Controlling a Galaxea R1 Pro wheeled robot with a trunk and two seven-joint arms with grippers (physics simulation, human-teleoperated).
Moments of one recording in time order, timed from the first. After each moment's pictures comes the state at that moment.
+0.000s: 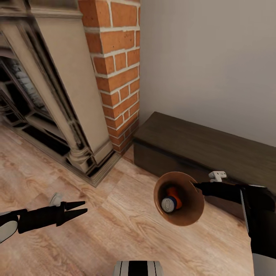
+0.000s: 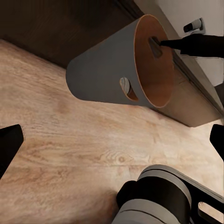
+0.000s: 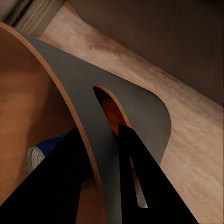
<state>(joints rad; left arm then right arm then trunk) -0.42 0.92 -0.65 -1.50 1.26 0.31 -0.71 -0.51 -0.14 -0.33 -1.57 0.34 1.03 0.98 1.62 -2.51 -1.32</state>
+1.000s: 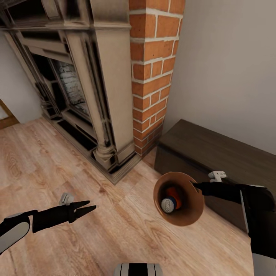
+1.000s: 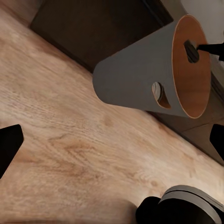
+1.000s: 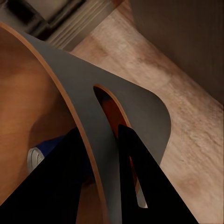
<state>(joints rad) -0.42 0.83 -0.65 -1.50 1.24 0.32 -0.51 -0.51 -0.14 -0.33 -1.57 0.34 1.04 0.98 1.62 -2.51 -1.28</state>
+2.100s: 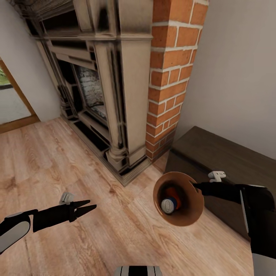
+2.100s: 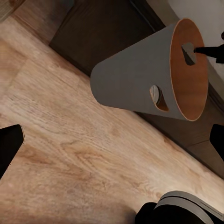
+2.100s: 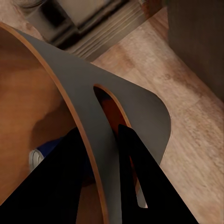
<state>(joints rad) -0.42 0.82 -0.64 -1.50 1.25 0.33 -0.52 -0.51 -0.14 -0.33 -1.57 0.34 1.03 0.99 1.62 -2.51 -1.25</state>
